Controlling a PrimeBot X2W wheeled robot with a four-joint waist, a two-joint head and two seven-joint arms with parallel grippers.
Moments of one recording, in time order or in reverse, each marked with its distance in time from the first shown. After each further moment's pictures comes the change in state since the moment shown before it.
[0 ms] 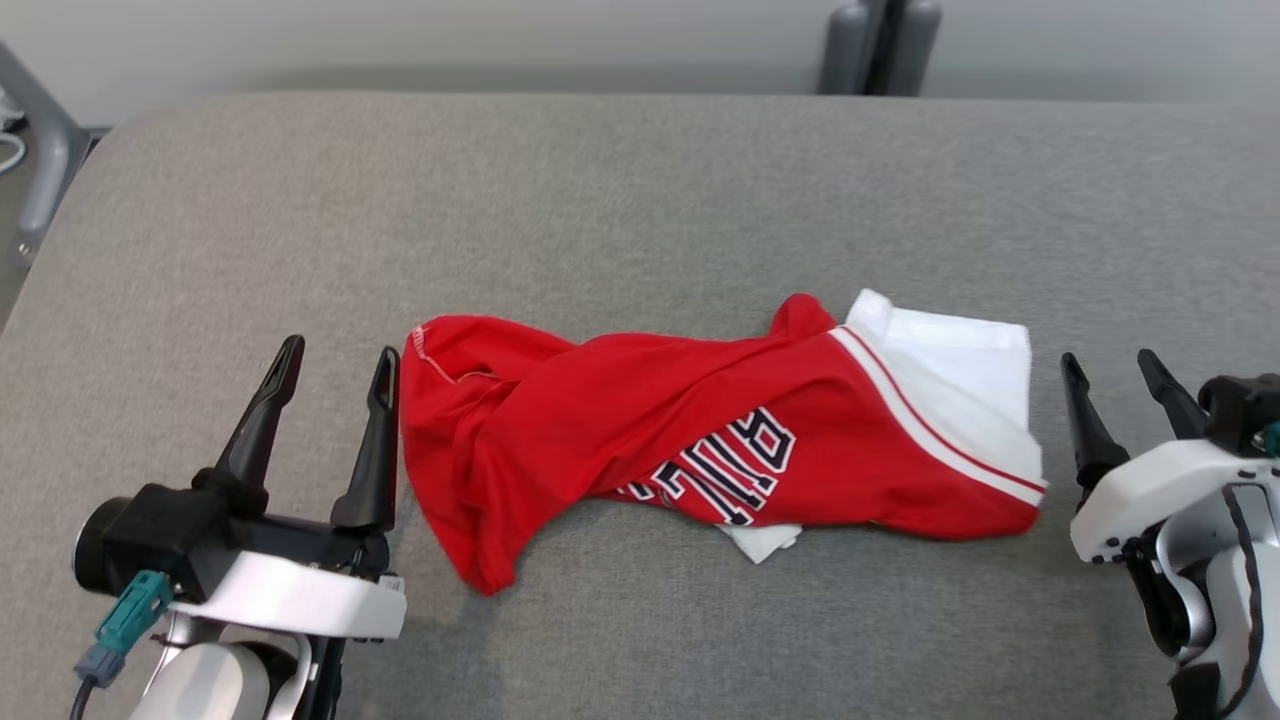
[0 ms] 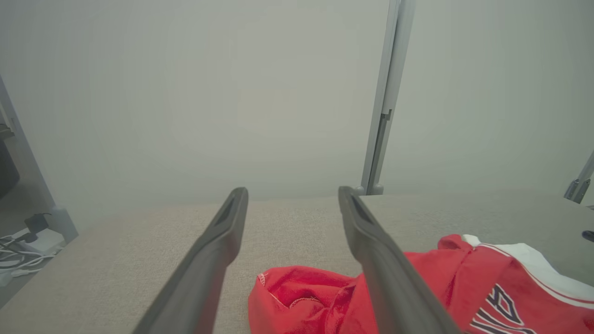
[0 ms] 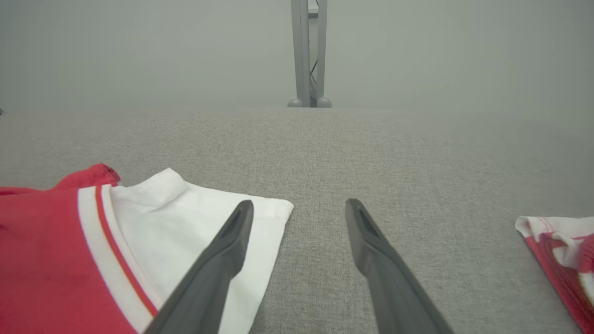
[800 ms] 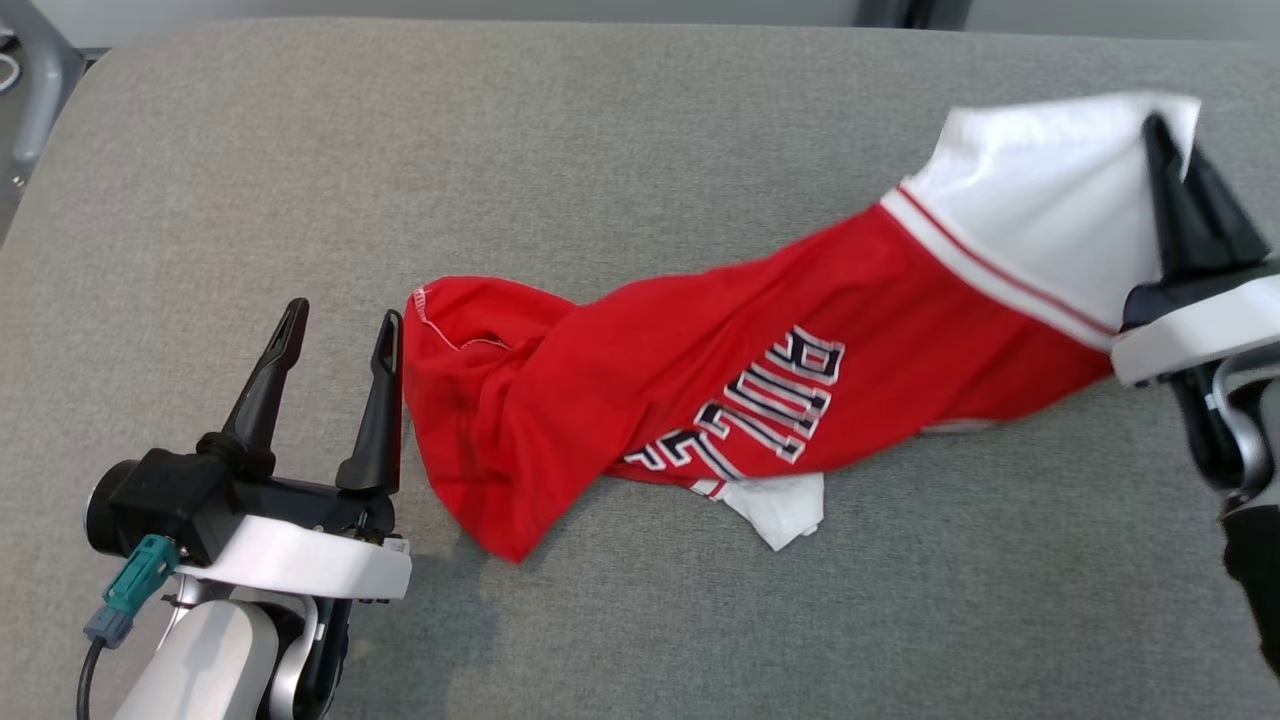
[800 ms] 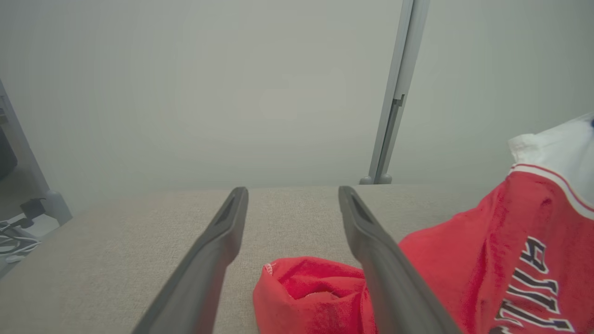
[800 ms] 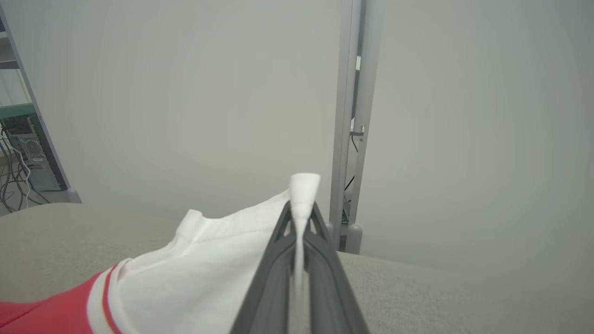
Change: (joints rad) left arm -0.096 -0.042 -0.006 0.110 0.000 -0.046 -0.061; right arm -0.300 -0.141 0.193 0.098 0.137 0.000 -0.235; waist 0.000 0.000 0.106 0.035
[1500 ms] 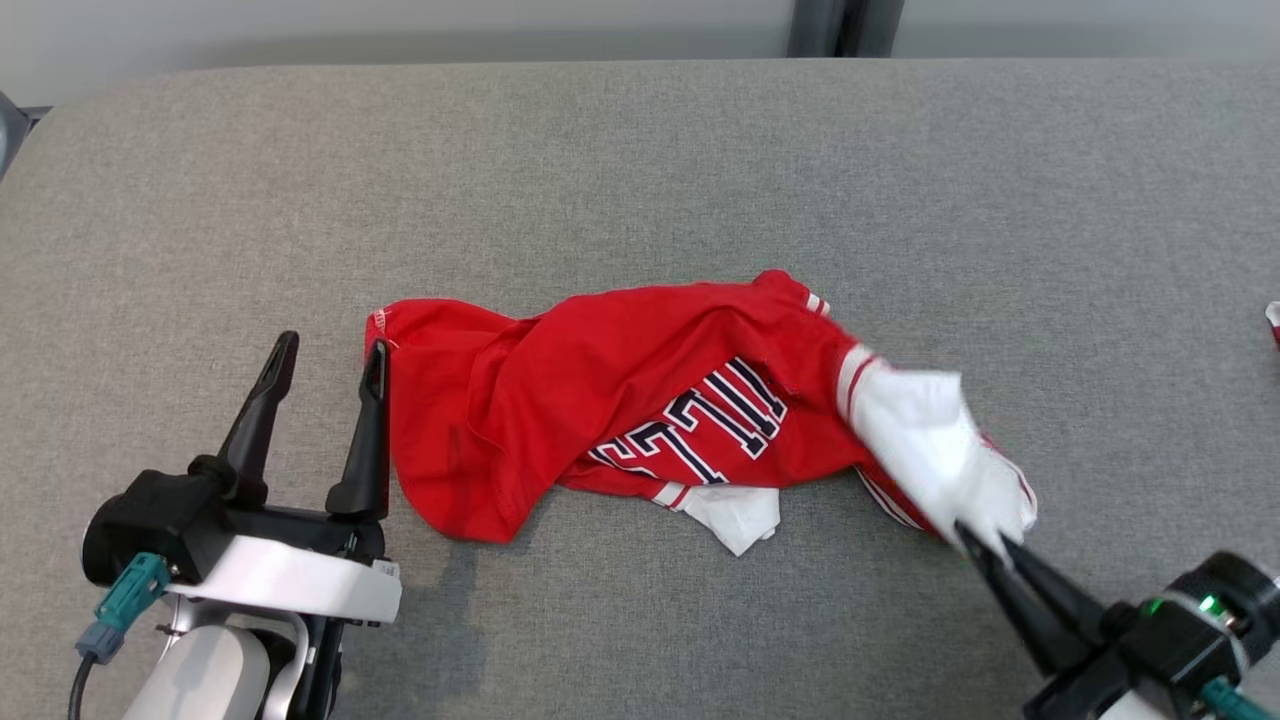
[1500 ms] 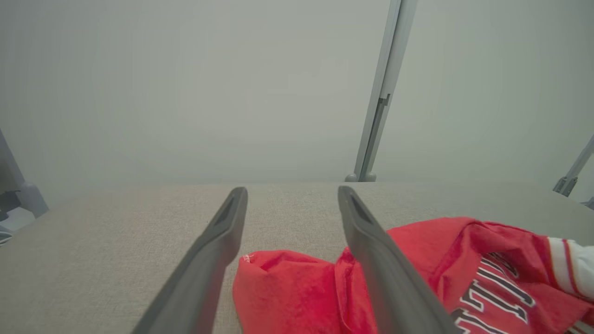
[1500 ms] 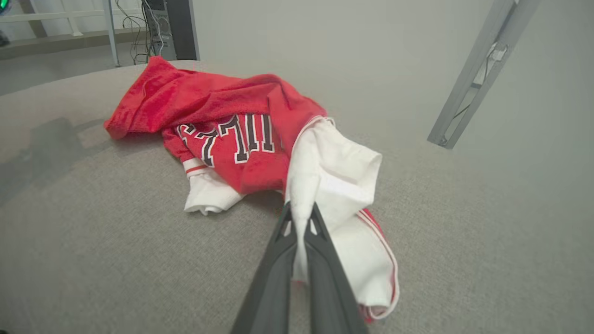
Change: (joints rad) left arm 0.039 0.015 0.009 0.000 -0.032 0.009 0.011; right arm 0.590 -0.180 0.225 -0.526 -0.126 0.000 -0.028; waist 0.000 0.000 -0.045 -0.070
